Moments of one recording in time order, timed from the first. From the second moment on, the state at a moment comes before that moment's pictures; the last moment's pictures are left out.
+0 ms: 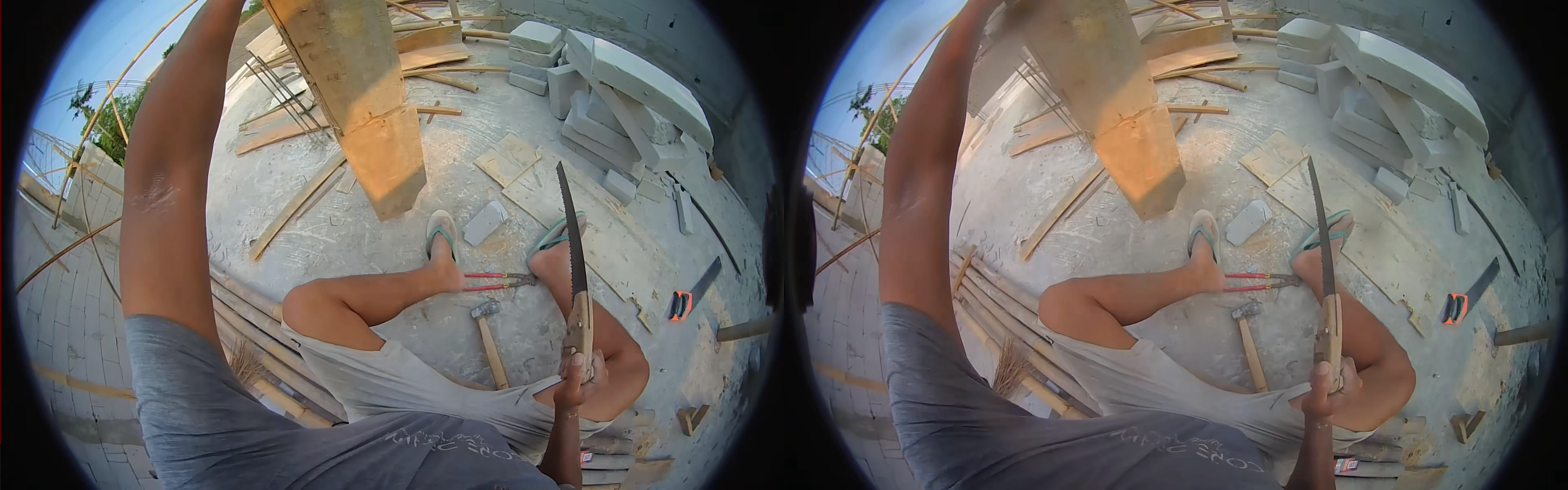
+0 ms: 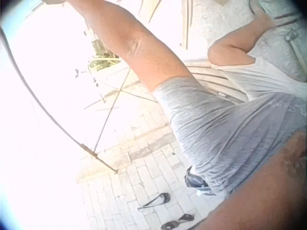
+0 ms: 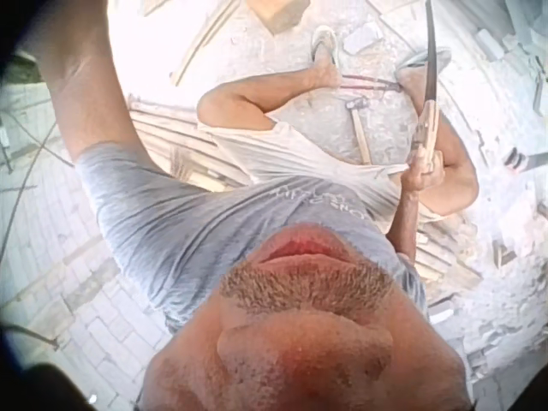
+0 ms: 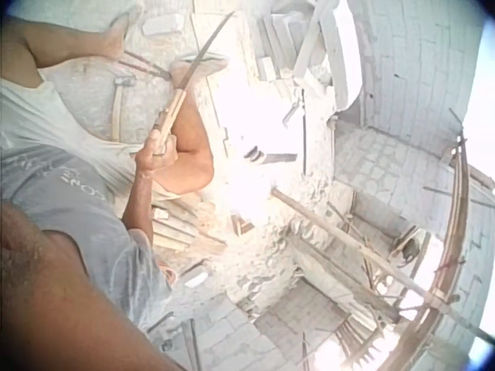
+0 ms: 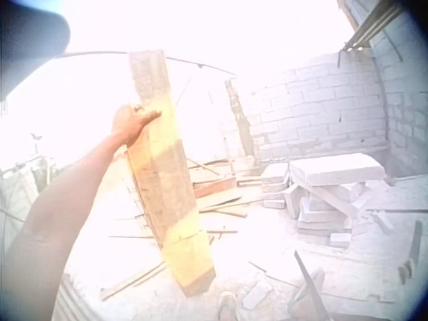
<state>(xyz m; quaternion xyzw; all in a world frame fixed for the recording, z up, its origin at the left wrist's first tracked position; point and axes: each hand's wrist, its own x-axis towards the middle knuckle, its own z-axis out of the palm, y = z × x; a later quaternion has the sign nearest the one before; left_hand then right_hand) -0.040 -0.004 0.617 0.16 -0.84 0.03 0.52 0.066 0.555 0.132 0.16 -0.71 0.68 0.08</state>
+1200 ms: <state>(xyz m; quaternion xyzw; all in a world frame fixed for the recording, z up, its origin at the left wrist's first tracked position) 0.121 -0.085 -0.022 0.46 -0.75 -0.17 0.44 0.070 0.310 0.118 0.17 -0.72 0.63 -0.23</state>
